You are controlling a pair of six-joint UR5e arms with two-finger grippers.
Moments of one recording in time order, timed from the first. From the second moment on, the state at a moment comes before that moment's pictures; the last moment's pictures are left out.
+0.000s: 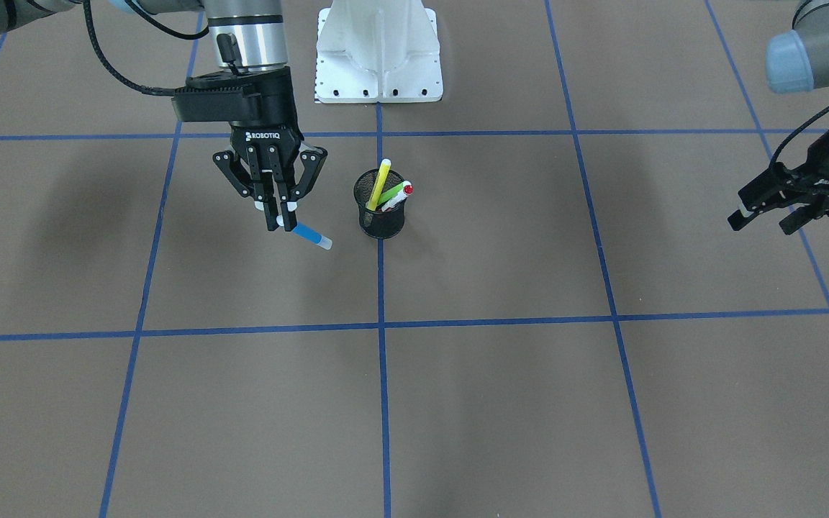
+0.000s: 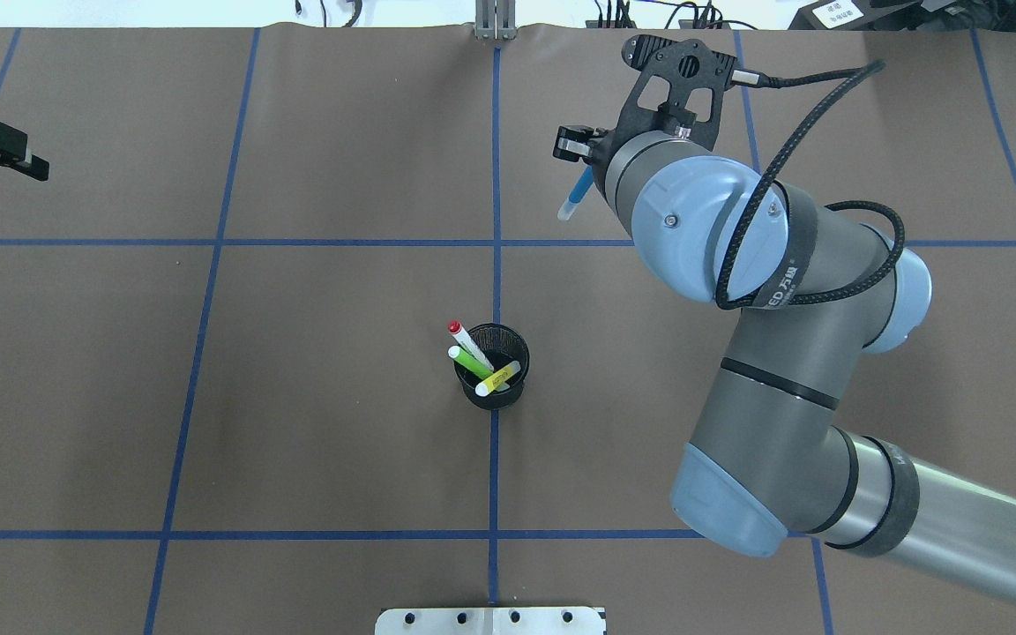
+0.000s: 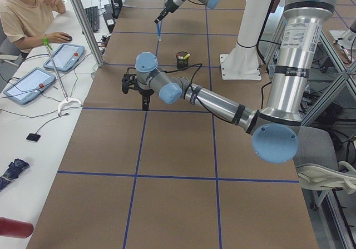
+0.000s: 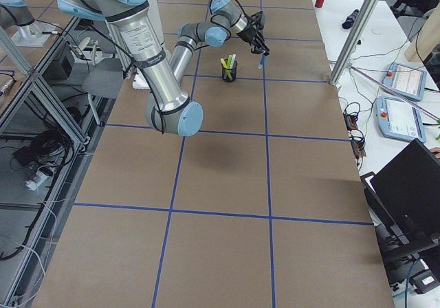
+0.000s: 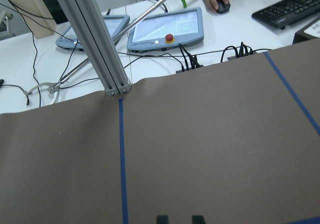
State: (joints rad) left arm -1.23 -1.72 -1.80 -1.90 -2.39 -0.78; right arm 0.56 -0.95 1.91 -1.49 1.16 1.34
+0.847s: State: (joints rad) left arm -1.22 -1.72 -1.79 -1.90 -2.39 -0.77; right arm 0.61 -0.87 1.54 -1.12 0.90 1.07
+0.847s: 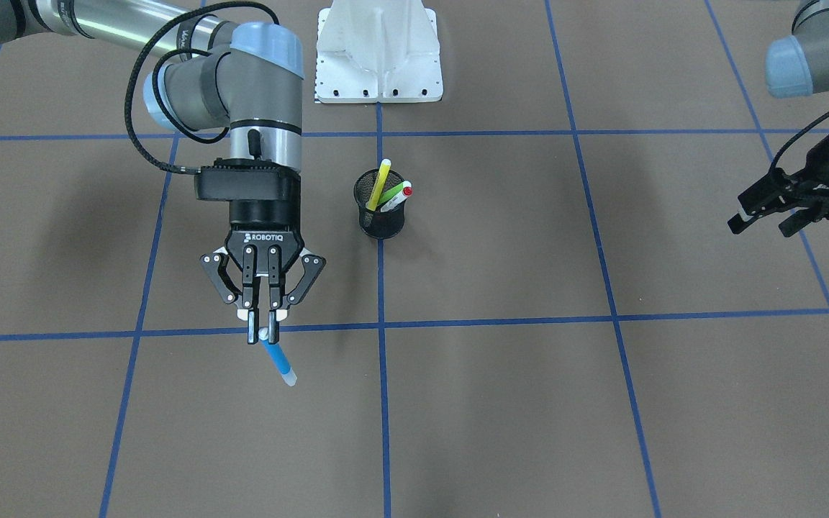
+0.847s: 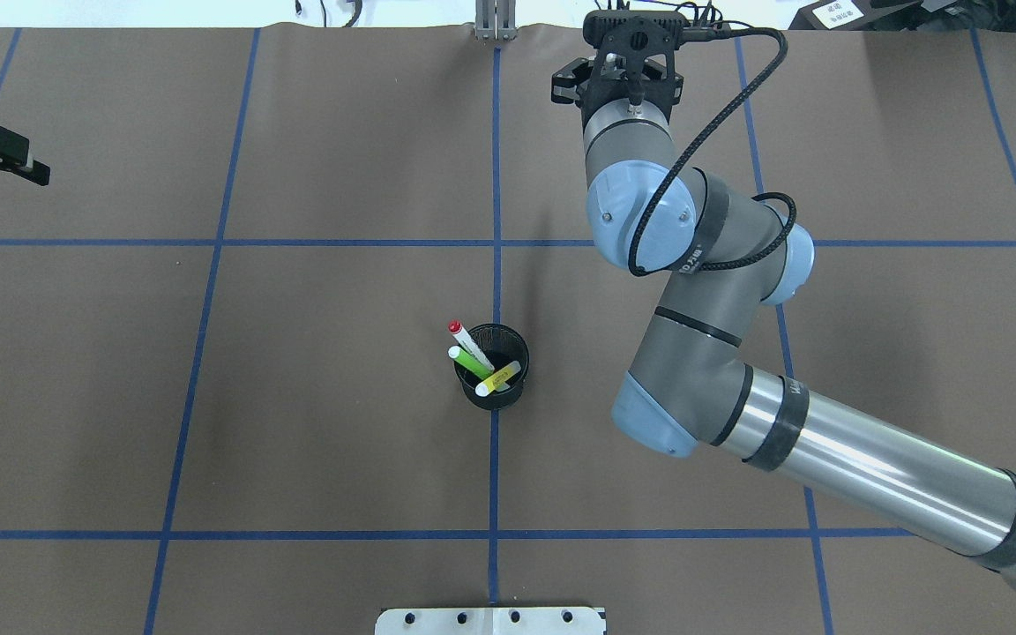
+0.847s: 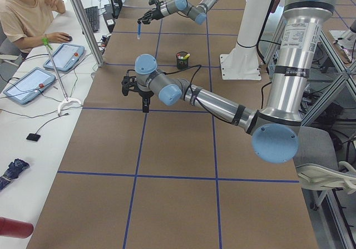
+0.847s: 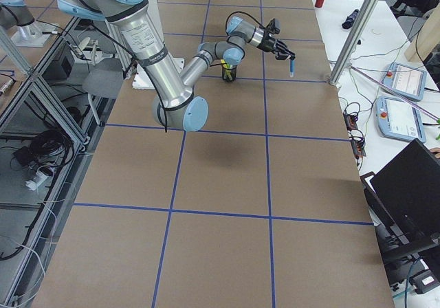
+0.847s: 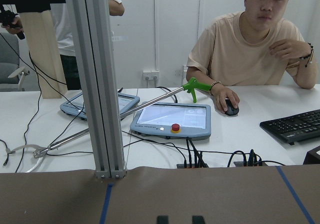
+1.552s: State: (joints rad) left arm -1.22 -1.72 -1.79 -1.90 -2.40 -0.77; right arm 0.68 -0.72 1.15 -0.95 0.85 1.01
